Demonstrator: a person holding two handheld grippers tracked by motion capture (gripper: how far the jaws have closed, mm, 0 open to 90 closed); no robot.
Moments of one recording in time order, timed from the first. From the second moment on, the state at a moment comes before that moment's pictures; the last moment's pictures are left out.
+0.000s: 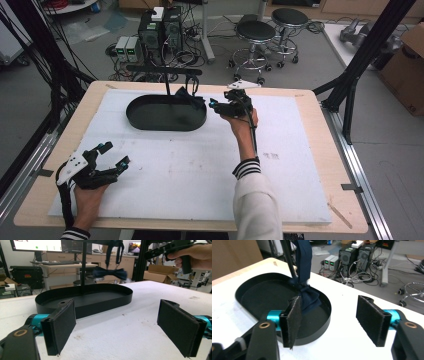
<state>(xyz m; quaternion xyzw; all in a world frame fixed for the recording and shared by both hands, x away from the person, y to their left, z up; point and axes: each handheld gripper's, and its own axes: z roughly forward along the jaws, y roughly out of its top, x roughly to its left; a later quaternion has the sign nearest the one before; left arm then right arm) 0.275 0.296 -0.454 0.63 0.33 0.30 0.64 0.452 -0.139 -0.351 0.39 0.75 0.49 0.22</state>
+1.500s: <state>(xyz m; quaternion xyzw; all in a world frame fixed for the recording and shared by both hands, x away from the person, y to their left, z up) 0.274 0.295 -0.454 0.63 0.32 0.30 0.64 0.264 -0.281 -0.446 0.35 0.64 0.58 0.35</state>
